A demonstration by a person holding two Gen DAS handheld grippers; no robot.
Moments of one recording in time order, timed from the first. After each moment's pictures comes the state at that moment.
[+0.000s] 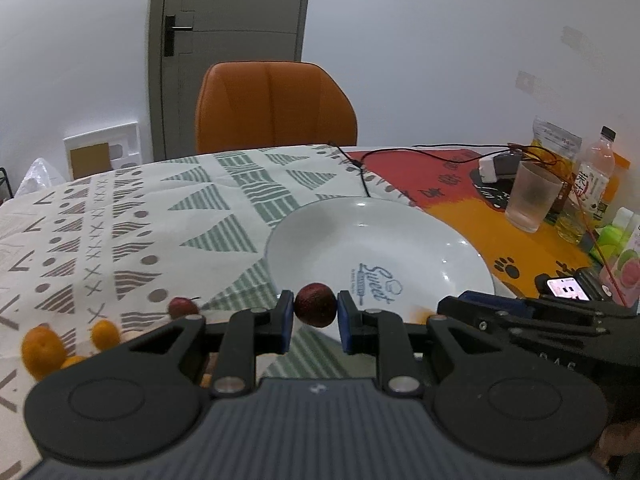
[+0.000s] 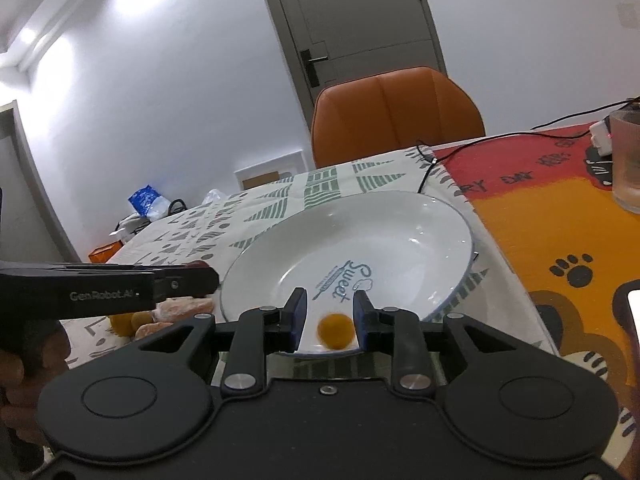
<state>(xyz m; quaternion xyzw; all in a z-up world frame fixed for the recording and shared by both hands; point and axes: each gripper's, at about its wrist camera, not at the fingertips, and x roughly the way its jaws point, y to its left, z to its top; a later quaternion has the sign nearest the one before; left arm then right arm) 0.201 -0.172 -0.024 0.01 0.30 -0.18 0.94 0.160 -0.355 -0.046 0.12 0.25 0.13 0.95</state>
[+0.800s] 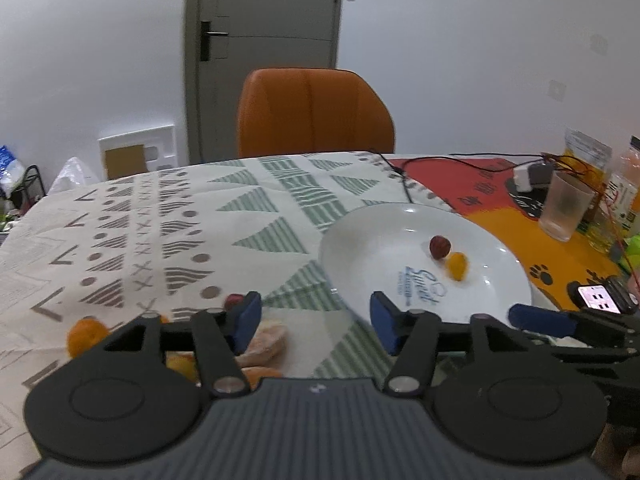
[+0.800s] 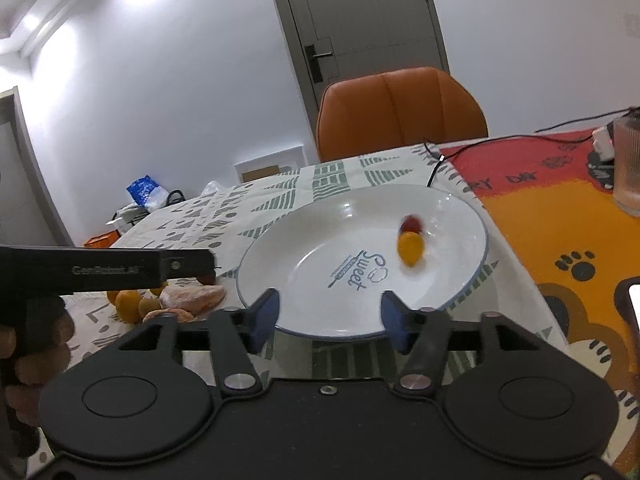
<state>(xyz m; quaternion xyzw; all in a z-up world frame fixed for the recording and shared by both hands) 0.193 -0.143 -0.019 0.01 0.29 -0.12 0.95 0.153 -0.337 -0.044 0.10 0.26 0.13 0.95</state>
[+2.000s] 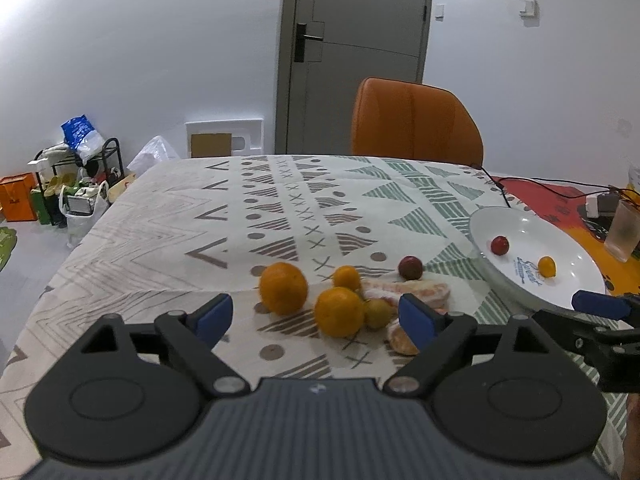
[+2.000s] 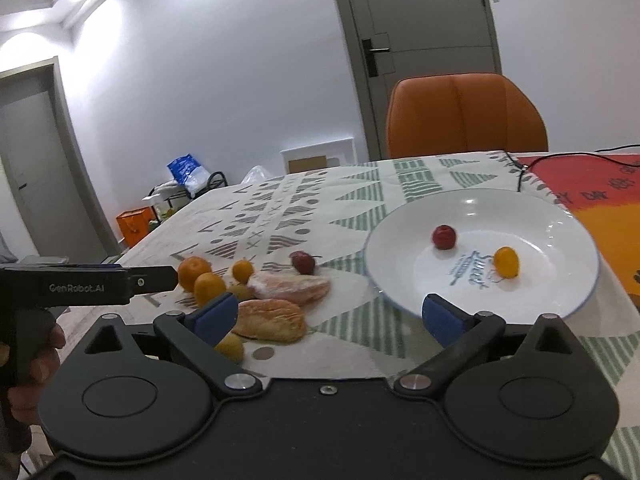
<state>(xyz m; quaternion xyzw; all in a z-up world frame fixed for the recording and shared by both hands) 0.145 -0.025 -0.022 -0.03 0.29 -0.02 0.96 0.144 -0.255 -0.031 0.06 0.26 0.19 0.95</state>
